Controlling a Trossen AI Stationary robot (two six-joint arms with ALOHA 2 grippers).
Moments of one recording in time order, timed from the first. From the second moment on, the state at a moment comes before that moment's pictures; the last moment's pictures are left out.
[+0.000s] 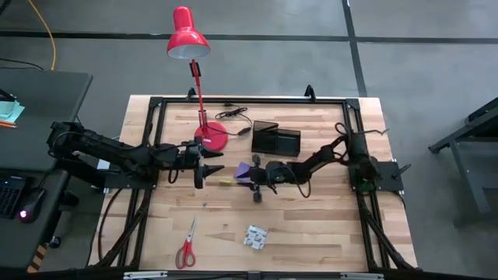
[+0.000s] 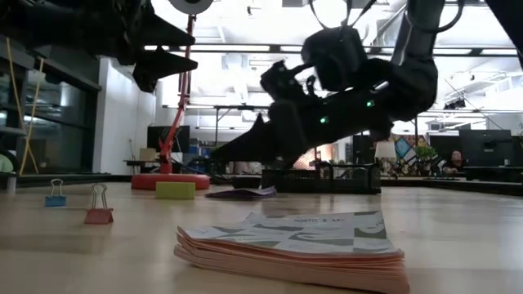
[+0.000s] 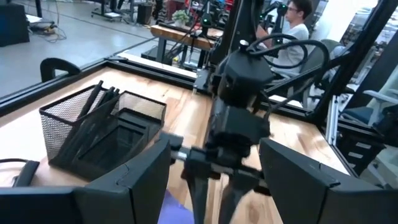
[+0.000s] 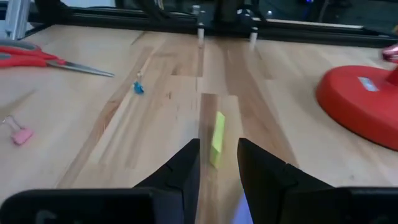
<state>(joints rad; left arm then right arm) 0.00 0.99 0.31 0.53 -0.22 -0.27 0.09 2.11 0.87 0.96 0.04 -0.06</state>
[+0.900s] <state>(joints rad) 0.00 0.99 0.31 0.53 -0.22 -0.27 0.07 2.25 1.05 0.86 0.01 -0.03</state>
